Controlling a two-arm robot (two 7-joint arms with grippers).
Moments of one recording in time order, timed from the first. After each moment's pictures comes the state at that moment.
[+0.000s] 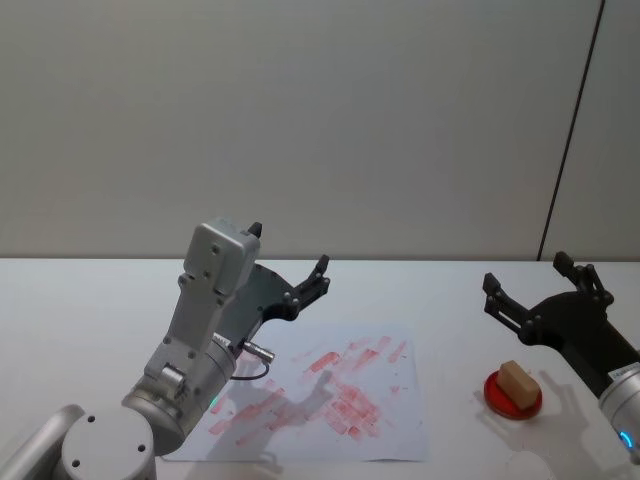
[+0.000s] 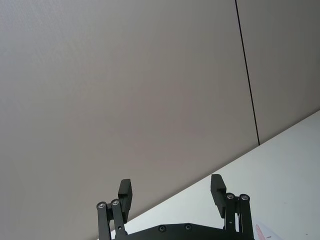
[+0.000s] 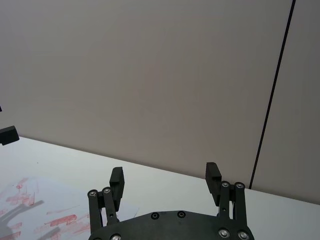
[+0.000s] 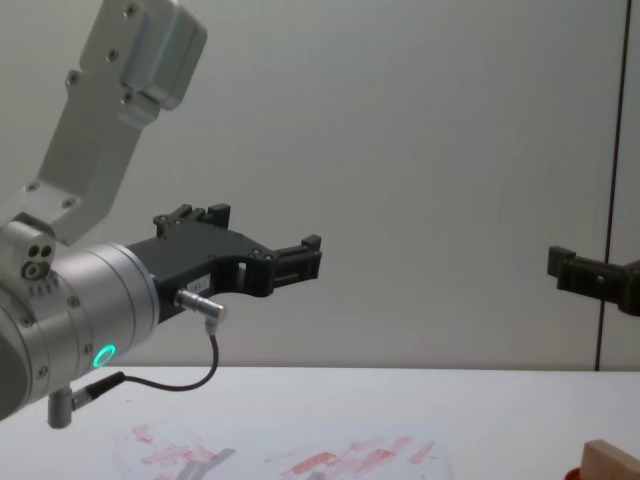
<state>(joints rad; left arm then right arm) -0.24 0.38 0.45 -1.63 -0.20 0.01 -0.01 -0.01 0.34 -0.23 -1.77 0.29 0.03 0.07</state>
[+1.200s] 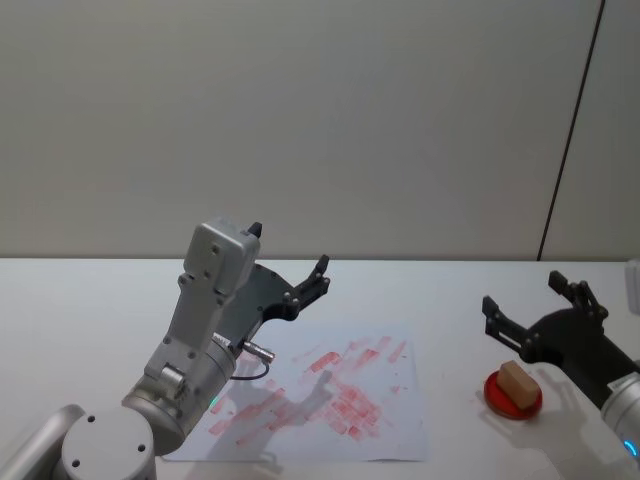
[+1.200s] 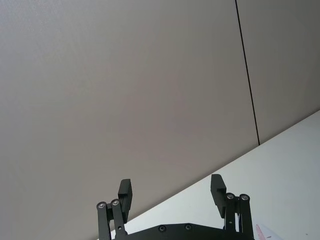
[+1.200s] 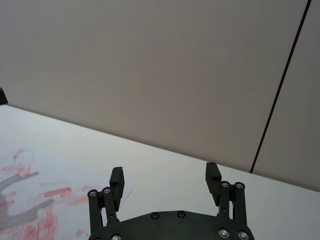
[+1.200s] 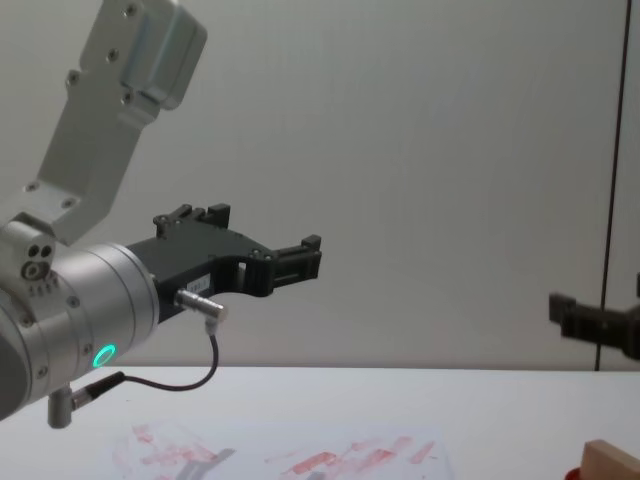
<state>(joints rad) -0.24 0.38 0.45 -1.63 -0.20 0.01 -0.01 0.00 0.35 -0.22 -1.71 0.26 0.07 0.14</state>
